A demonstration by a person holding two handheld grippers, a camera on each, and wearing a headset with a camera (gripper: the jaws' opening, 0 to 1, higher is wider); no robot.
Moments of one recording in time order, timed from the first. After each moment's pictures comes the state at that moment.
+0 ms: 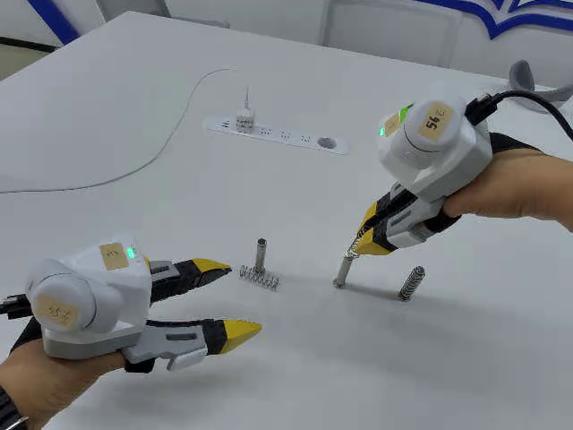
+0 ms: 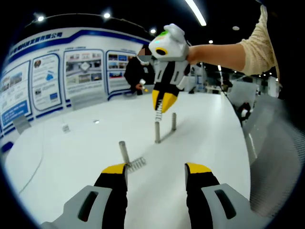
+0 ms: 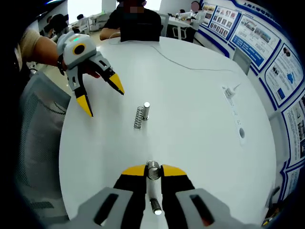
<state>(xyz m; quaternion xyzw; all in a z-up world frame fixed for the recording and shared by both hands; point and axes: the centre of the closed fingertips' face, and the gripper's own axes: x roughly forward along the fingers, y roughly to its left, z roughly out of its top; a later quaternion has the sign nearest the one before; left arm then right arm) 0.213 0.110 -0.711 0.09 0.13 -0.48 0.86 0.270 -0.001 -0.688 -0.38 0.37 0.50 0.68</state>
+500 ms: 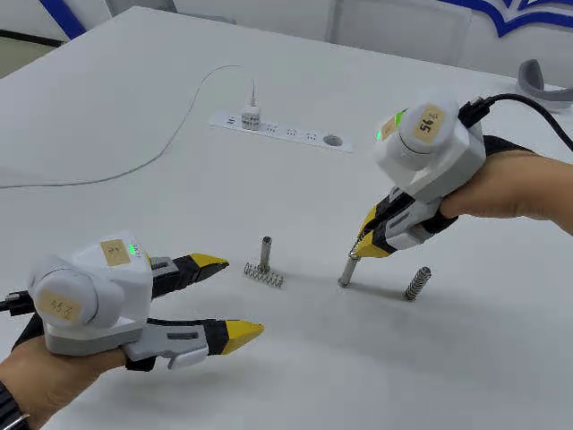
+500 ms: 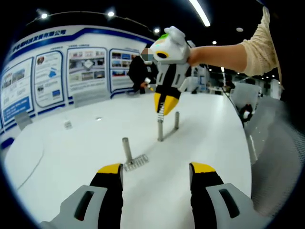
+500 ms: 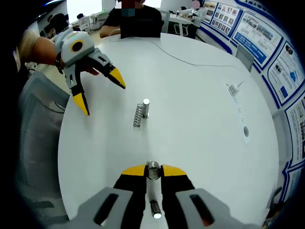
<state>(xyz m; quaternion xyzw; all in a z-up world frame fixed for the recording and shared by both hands) 0.215 0.114 -0.715 0.08 0.14 -0.47 0.87 0.273 0.000 -0.699 -0.38 0.39 0.51 0.67</state>
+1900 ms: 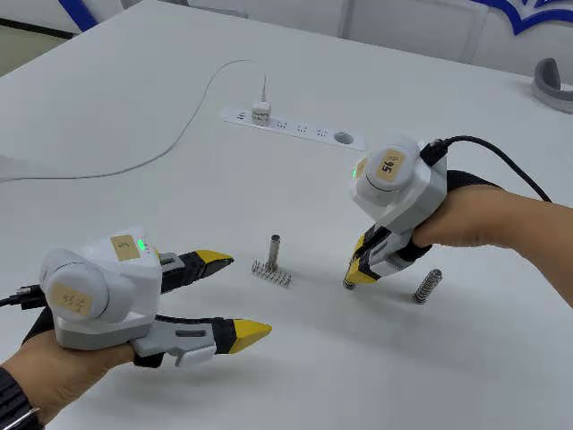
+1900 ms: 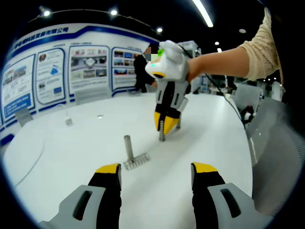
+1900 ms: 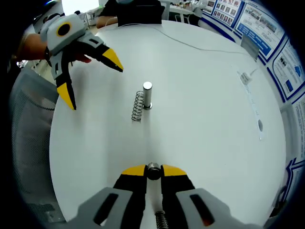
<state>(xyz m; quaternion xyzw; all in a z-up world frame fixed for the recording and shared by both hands) 0.219 0.116 -0.718 0.07 0.14 -0.47 0.87 0.277 0.007 -0.750 -0.38 0.43 0.50 0.65</state>
